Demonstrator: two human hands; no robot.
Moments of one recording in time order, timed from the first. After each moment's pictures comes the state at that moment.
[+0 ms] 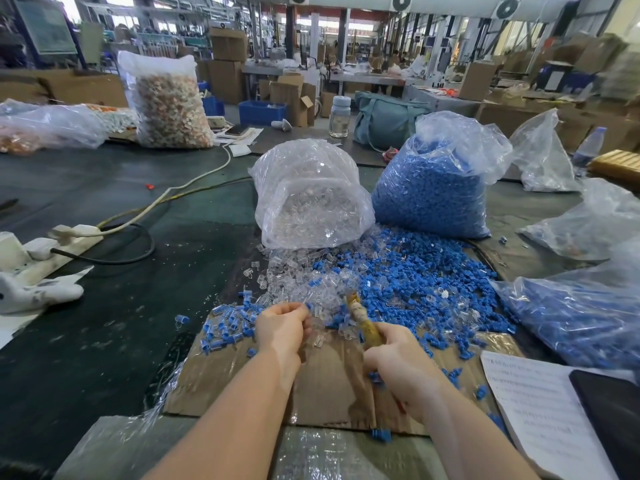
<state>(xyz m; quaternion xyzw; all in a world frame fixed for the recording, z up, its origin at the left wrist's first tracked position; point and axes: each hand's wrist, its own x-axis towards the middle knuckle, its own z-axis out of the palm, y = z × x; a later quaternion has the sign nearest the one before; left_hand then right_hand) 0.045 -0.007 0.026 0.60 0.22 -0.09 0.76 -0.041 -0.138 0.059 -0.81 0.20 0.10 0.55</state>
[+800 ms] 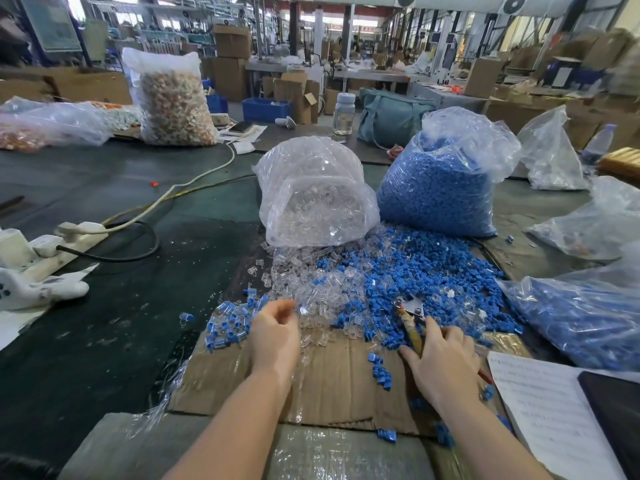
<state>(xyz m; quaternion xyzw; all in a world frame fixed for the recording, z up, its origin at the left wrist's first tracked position) 0.034 0.008 0.010 0.78 0.11 0.04 0.61 -0.033 -0.187 0.002 -0.96 0.28 -0.04 0.04</state>
